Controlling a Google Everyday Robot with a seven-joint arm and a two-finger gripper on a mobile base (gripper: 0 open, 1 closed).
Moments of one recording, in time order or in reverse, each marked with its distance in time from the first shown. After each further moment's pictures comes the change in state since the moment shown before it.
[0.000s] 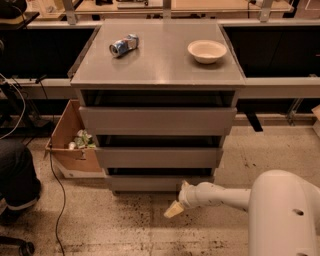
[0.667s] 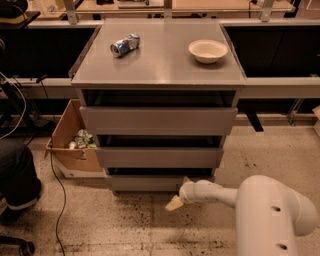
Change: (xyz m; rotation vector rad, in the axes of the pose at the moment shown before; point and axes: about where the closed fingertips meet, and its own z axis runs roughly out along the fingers) arm 0.016 -0.048 0.045 0.074 -0.009 0.011
